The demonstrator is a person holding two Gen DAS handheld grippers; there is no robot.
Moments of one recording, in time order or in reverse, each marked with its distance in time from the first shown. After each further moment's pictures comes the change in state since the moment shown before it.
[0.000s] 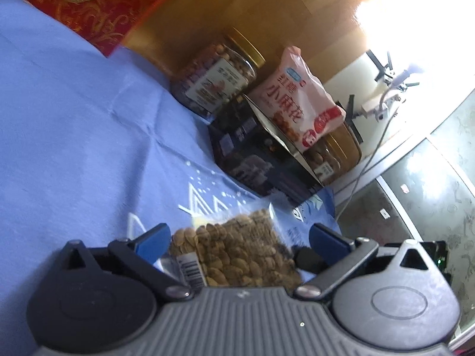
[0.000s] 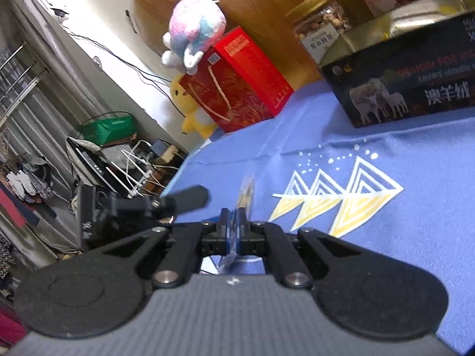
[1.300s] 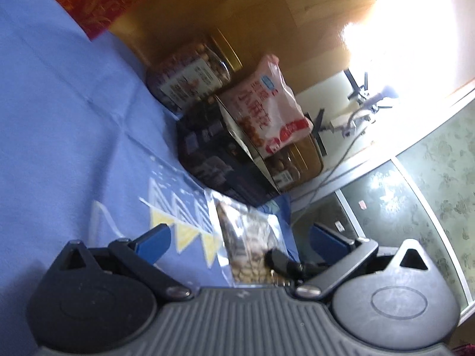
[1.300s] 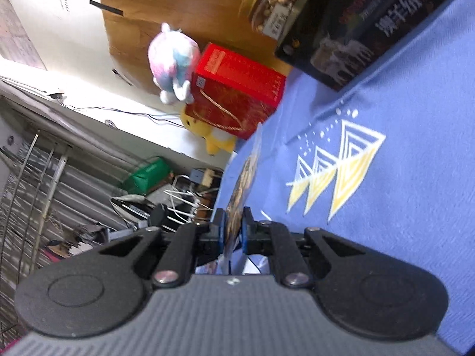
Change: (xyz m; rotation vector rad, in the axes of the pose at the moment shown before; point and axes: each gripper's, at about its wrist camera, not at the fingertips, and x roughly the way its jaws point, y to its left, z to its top) left arm -0.010 -0.005 0.004 -0.118 0.010 -0.168; right arm -0.027 -0.053 -0.007 0.387 -0.026 0.220
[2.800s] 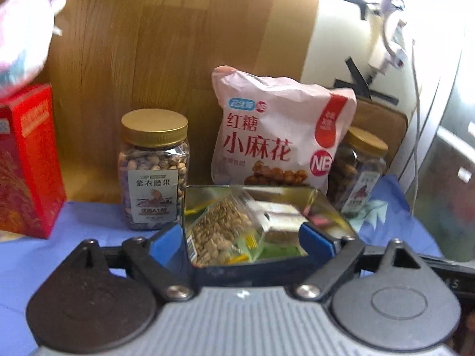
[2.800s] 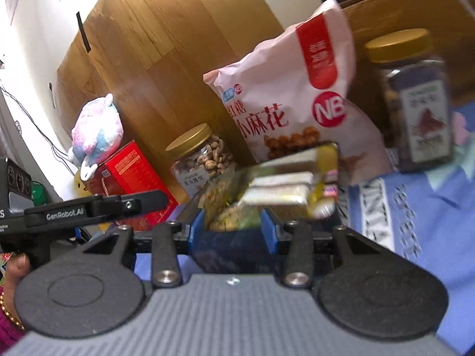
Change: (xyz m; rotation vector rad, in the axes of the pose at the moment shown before) left arm 0.159 -0.145 0.056 0.642 -0.021 0.584; right arm -0.025 0.040 0.090 -0.487 -0.350 -0.543
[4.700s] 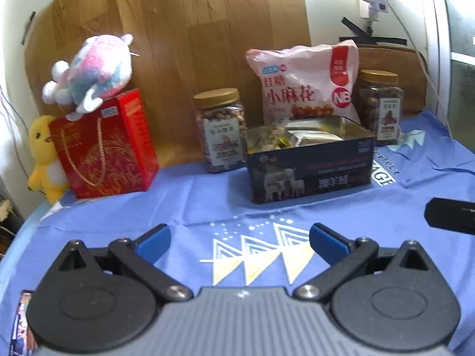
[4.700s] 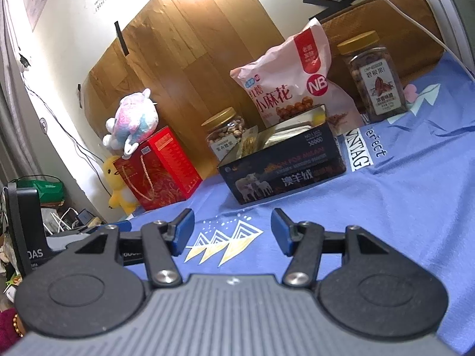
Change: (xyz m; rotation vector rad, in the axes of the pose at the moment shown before) left arm -0.098 -0.049 -0.114 0.152 -0.008 0.344; right arm -0.114 0.059 -0.093 0.037 -0.080 -0.026
